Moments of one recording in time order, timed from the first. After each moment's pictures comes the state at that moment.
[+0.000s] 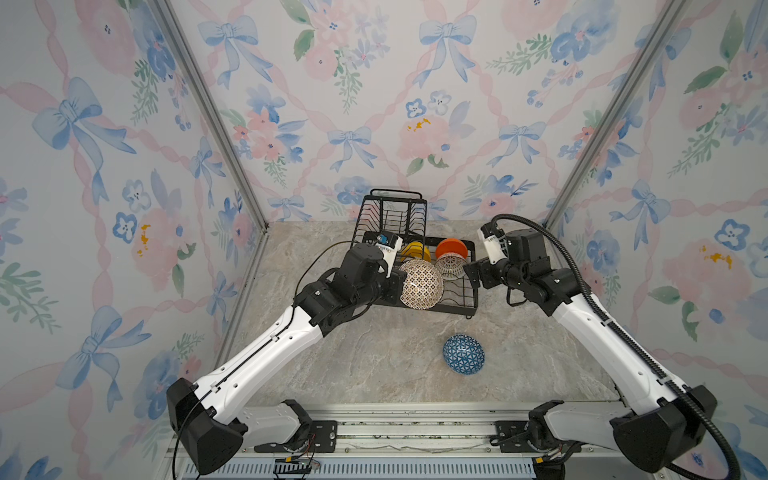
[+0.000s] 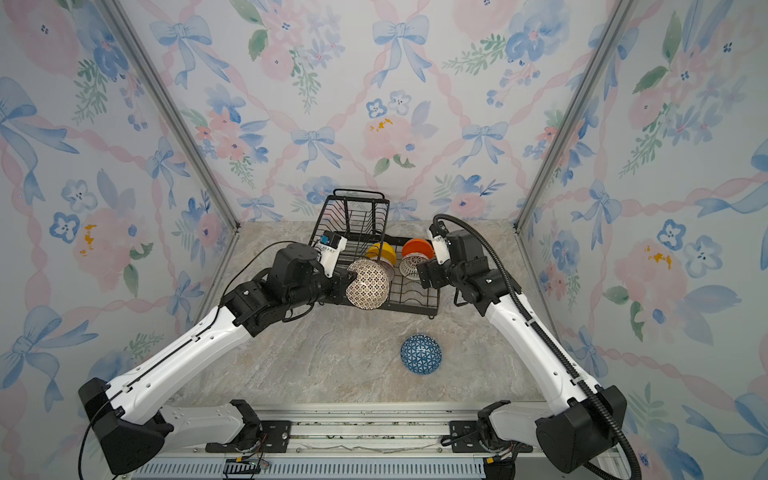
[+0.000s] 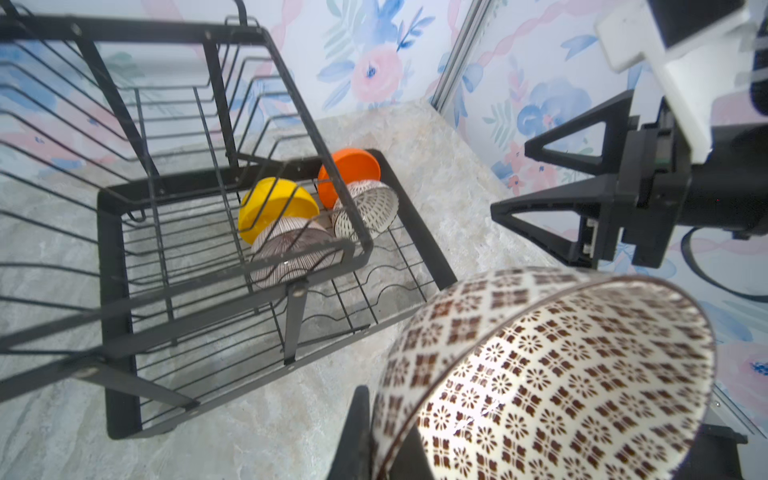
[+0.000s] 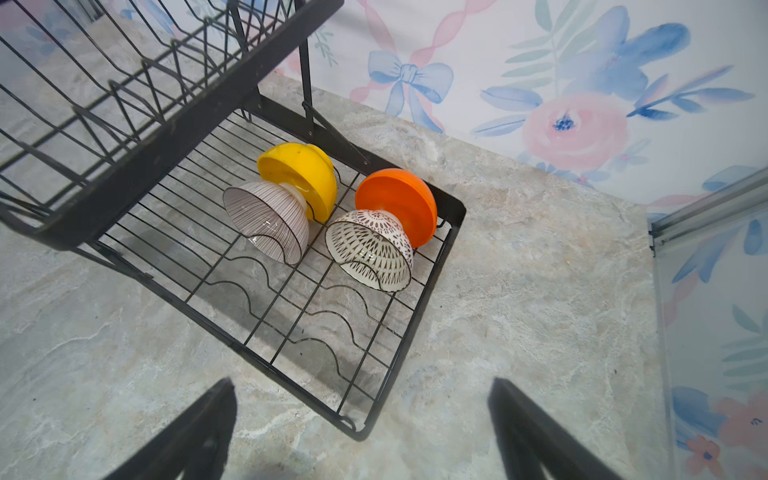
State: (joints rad) left arm -0.73 1.25 1.32 -0.54 0.00 -0.27; right arm 0.39 1.25 1.29 -0.66 0.06 -0.07
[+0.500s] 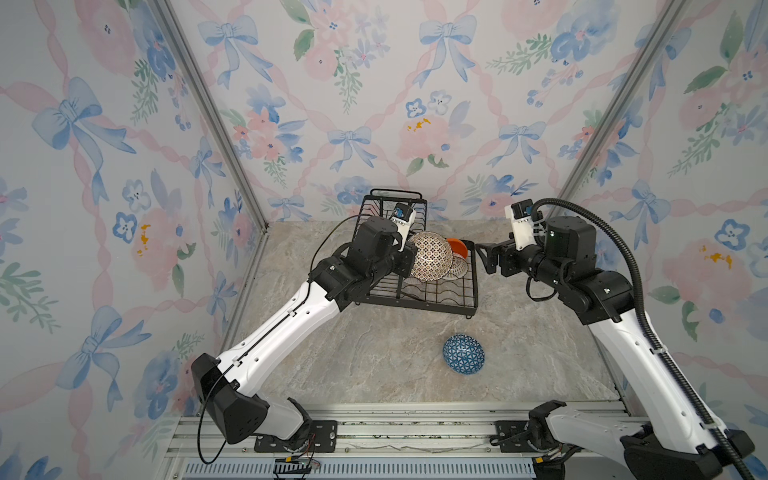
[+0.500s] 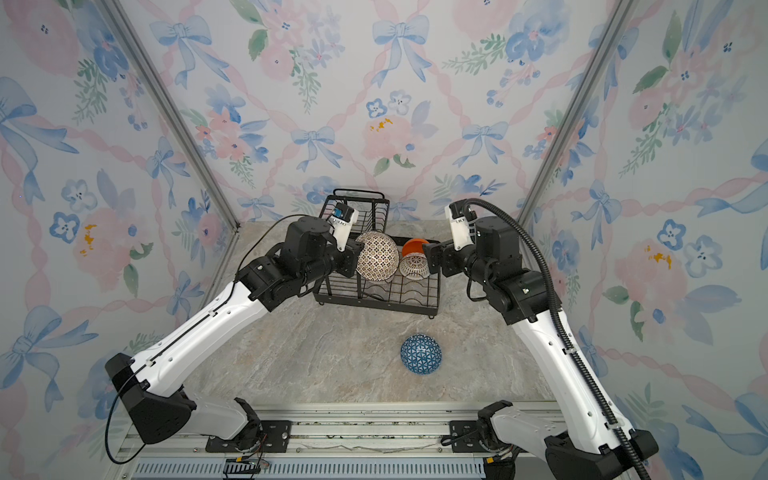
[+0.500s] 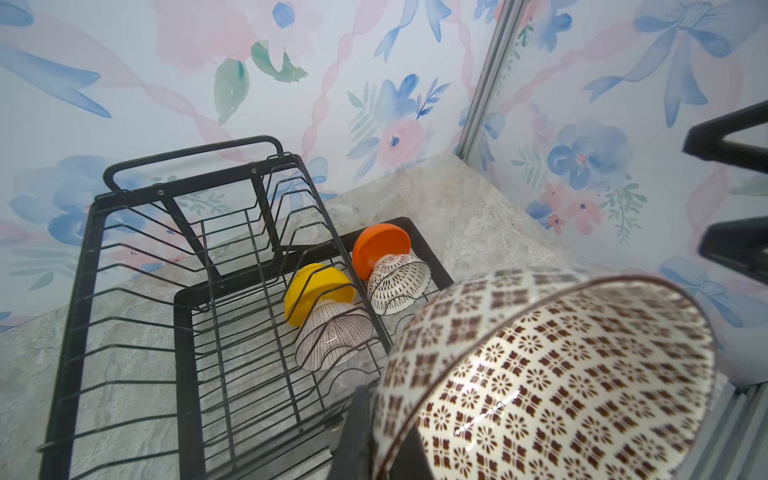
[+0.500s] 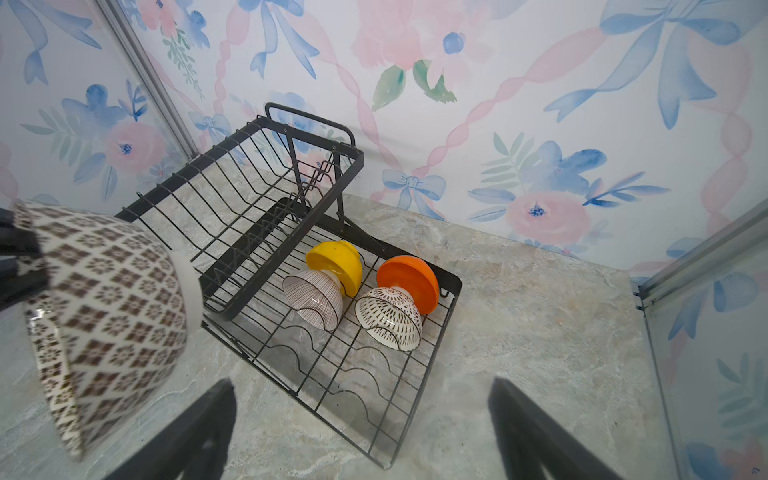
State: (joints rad) left arm -0.73 1.45 1.55 -0.54 -0.14 -0.13; right arm 0.38 1.16 1.47 -0.72 -0.02 0.01
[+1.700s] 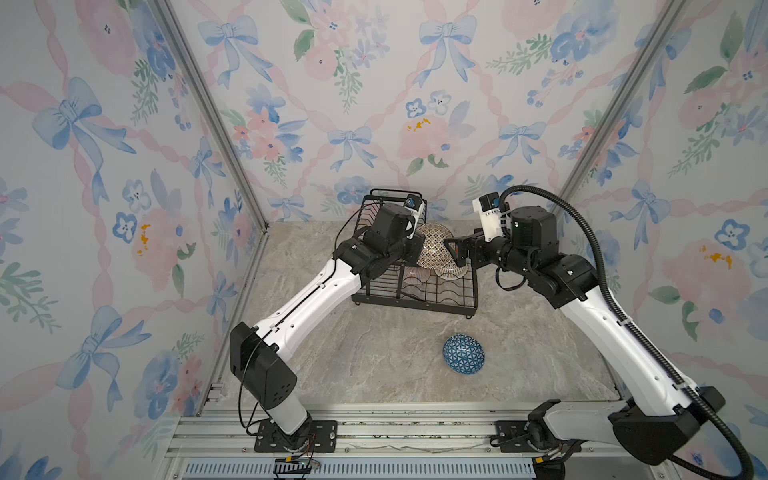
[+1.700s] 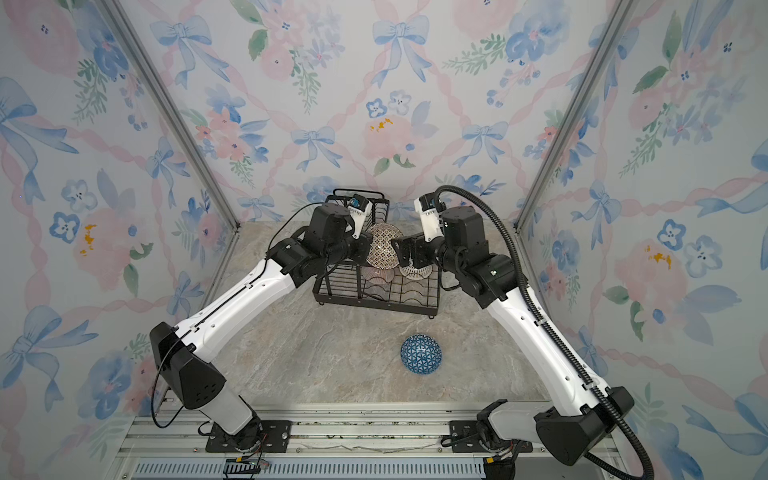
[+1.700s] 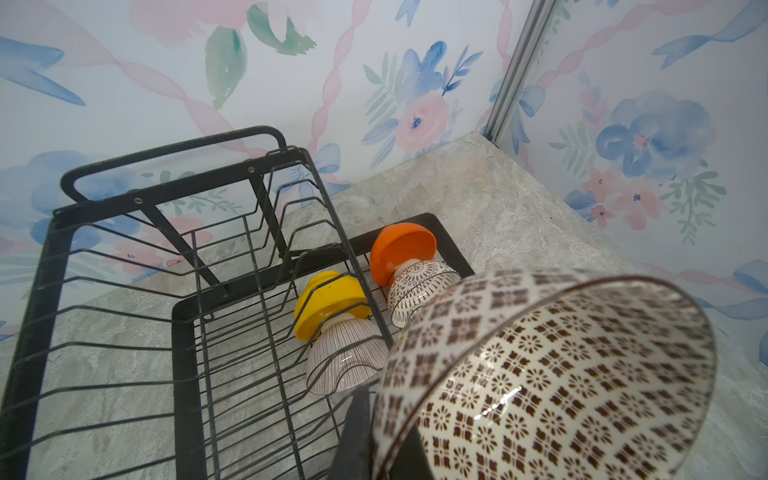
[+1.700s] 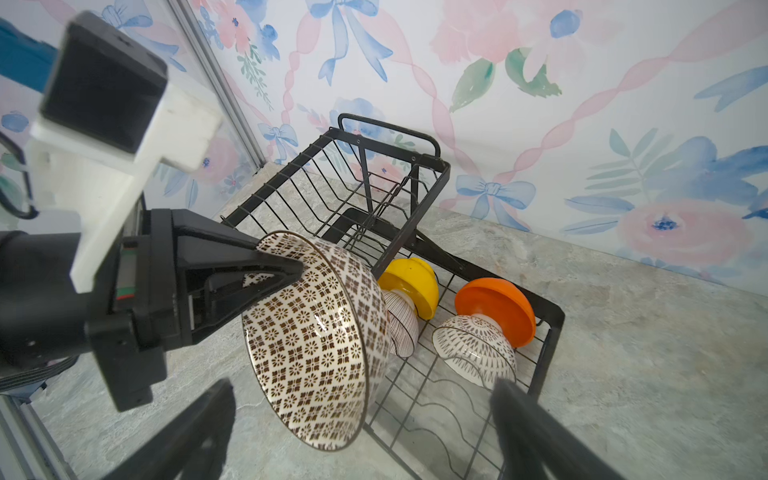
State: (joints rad) left arm -0.68 1.65 1.70 -0.55 -0.11 -0.10; right arm 0.52 1.32 1.53 -0.64 -0.07 0.13
